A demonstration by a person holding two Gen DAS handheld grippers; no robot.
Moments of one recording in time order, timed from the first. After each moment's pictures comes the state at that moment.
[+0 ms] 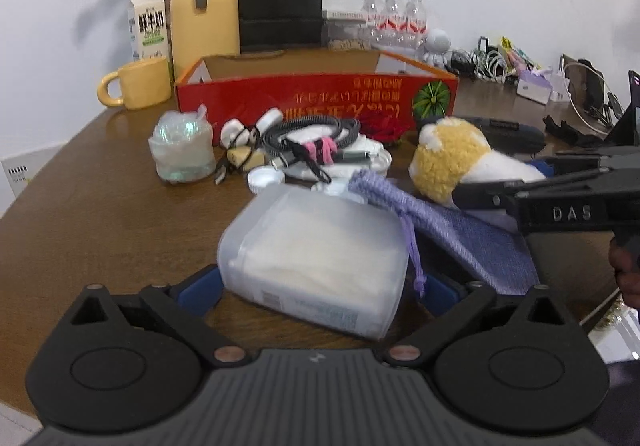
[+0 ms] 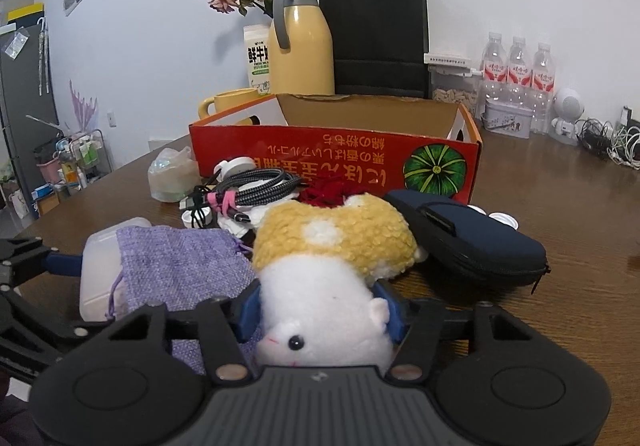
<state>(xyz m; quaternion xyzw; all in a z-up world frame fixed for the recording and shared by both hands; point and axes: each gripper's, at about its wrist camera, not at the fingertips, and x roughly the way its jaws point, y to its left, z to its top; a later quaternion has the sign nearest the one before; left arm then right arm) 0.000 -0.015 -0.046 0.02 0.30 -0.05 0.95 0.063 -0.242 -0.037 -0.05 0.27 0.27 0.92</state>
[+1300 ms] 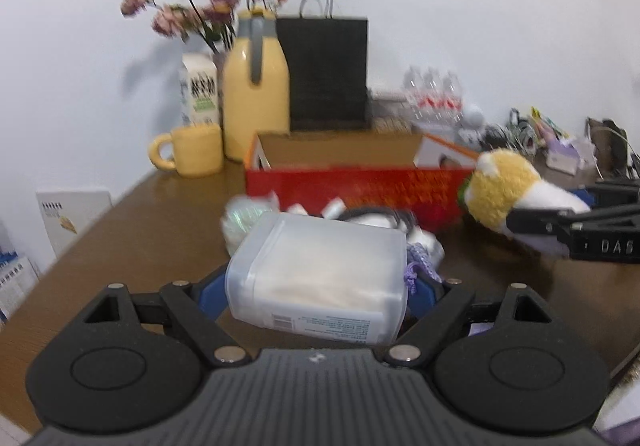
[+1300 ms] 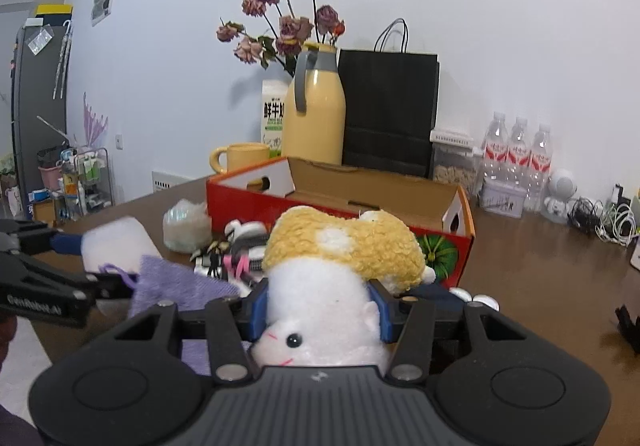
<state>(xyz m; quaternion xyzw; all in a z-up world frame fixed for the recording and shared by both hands) -0.010 0.020 -0.009 0.00 0.19 0.00 0.98 0.047 -0.236 -0.001 -0.08 0.18 0.27 0.94</state>
